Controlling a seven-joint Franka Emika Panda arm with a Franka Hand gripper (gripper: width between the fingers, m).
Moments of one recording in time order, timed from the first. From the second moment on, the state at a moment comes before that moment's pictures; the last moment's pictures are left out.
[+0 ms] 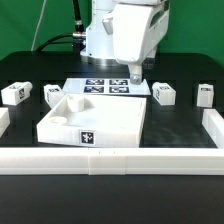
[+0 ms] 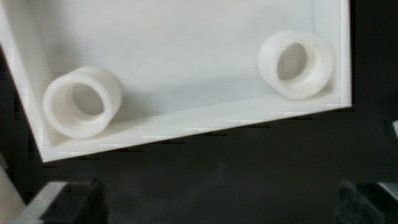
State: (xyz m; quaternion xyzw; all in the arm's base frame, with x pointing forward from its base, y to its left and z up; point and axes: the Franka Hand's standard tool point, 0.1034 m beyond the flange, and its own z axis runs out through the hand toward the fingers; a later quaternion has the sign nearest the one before) arm 0.523 0.021 0.084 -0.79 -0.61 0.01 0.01
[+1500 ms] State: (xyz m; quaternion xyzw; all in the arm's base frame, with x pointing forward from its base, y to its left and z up) arm 0.461 -0.008 0.015 -0.78 -0.63 0.01 0.02
